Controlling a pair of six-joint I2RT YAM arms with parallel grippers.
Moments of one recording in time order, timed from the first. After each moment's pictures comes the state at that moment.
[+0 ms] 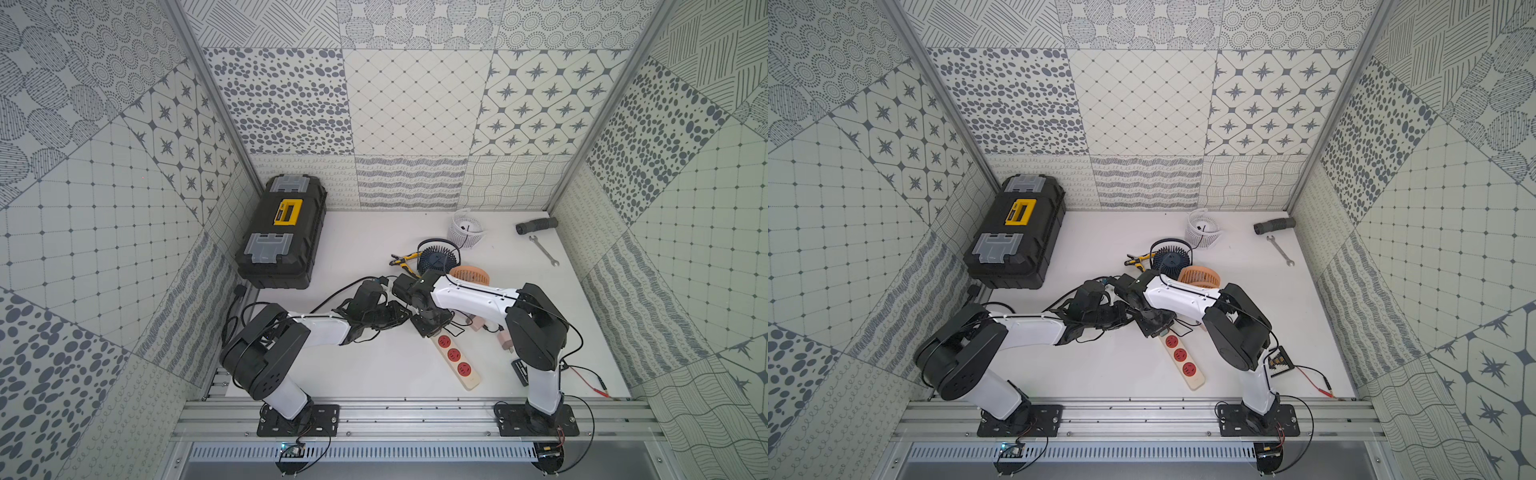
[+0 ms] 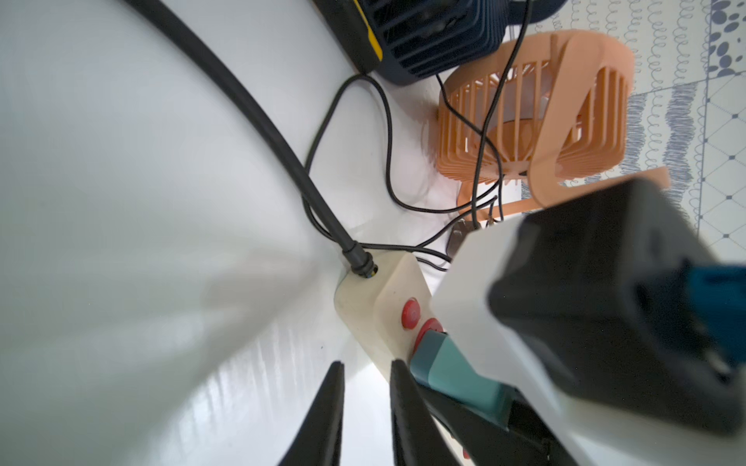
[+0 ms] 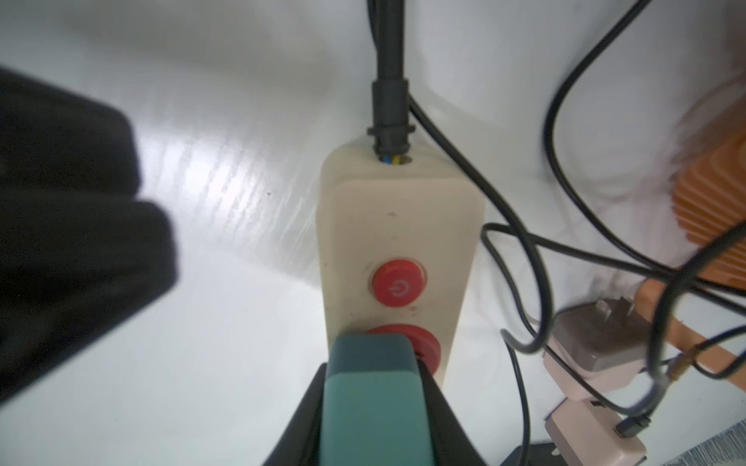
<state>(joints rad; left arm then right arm) -0.53 1.60 0.59 0.32 0.42 -0.88 0.91 1.98 1.48 -1.16 0.15 0.35</state>
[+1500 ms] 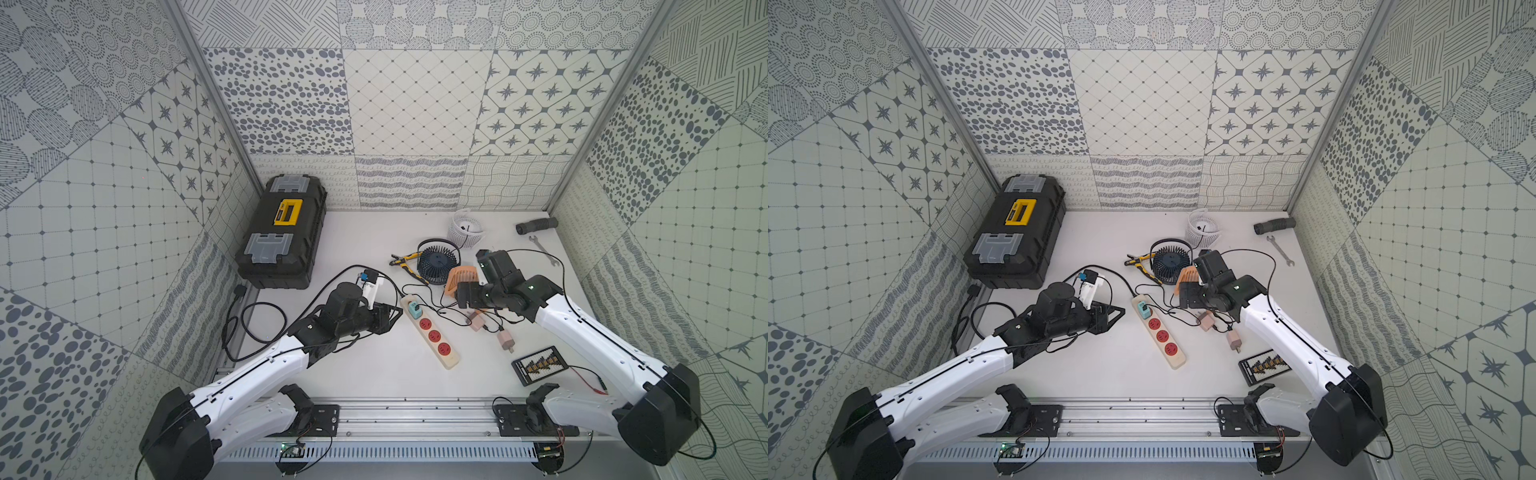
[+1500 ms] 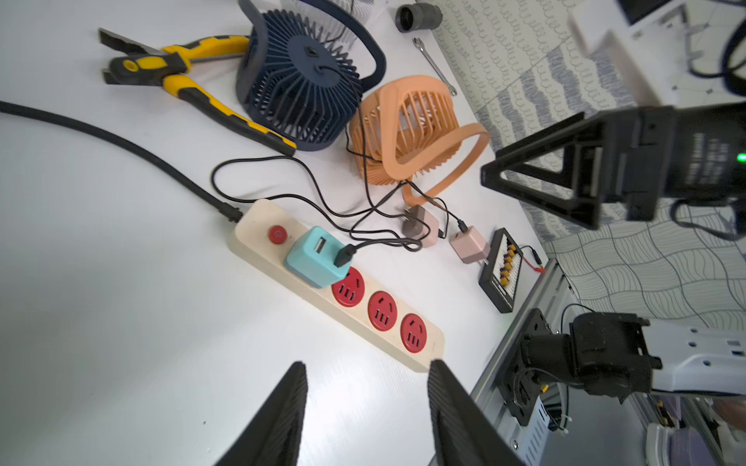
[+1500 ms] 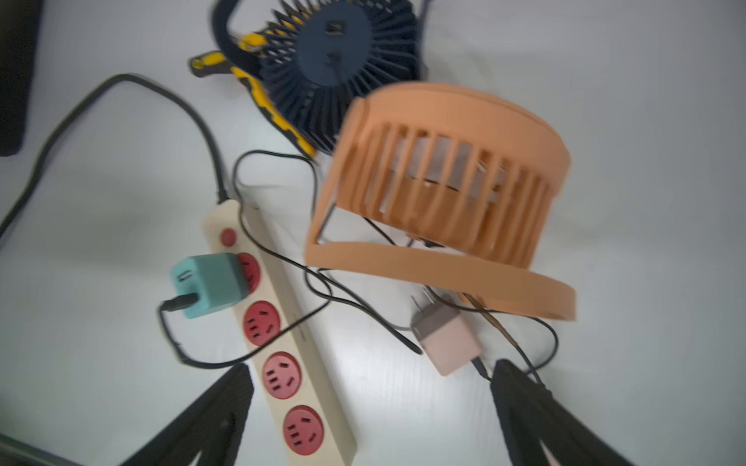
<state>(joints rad) -0.62 1.05 0.63 -0.15 0.26 -0.53 0.47 1.19 0.95 -0.79 0.05 0.46</state>
